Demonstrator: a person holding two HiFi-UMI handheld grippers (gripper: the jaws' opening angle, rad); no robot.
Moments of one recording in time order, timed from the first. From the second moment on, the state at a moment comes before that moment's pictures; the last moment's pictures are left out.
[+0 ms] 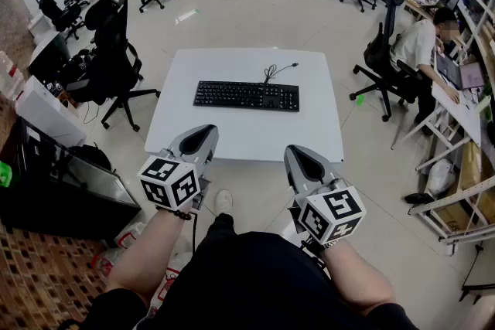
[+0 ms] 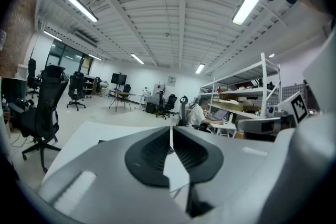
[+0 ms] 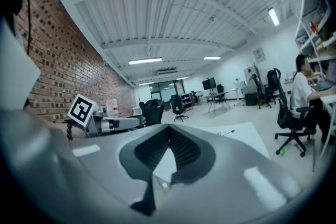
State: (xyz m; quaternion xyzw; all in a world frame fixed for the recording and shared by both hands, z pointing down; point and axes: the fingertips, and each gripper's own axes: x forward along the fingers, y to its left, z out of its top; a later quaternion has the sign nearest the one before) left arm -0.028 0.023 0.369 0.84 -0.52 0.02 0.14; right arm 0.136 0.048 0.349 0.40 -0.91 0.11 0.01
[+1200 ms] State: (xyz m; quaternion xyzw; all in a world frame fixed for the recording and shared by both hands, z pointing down) left arm -0.240 -0.281 0.657 0.71 -0.49 0.13 0.49; right arm 0.034 -0.176 0.434 0.47 -0.84 0.24 0.09
